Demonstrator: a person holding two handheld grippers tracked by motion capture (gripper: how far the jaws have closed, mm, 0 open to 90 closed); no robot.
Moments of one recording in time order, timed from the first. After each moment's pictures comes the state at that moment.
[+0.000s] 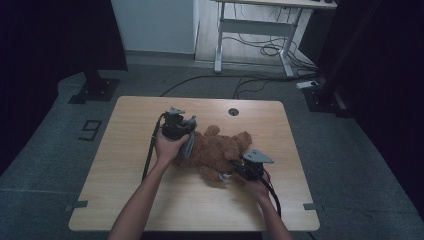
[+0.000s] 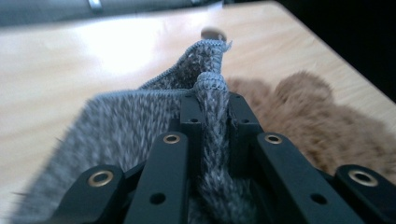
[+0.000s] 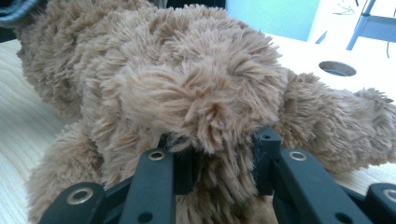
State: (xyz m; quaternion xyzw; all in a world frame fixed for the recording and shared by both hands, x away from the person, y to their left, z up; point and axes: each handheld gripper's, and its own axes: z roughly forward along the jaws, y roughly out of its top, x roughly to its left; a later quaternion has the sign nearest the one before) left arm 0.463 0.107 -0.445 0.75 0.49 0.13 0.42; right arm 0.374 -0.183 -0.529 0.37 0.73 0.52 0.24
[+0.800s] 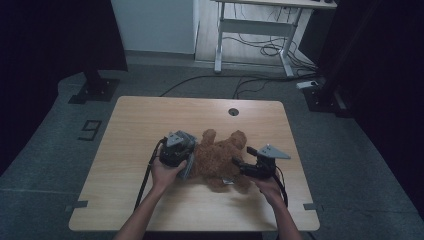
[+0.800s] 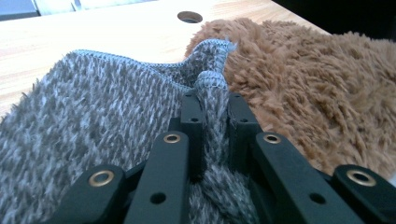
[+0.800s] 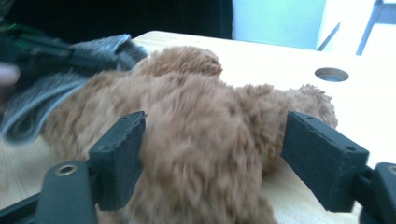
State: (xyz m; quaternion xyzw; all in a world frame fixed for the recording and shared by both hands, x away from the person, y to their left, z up) left arm 0.384 0.110 -0.478 0.76 0.43 0.18 0.45; right arm 0.366 -0.207 -0.483 0.40 0.72 0.54 0.19
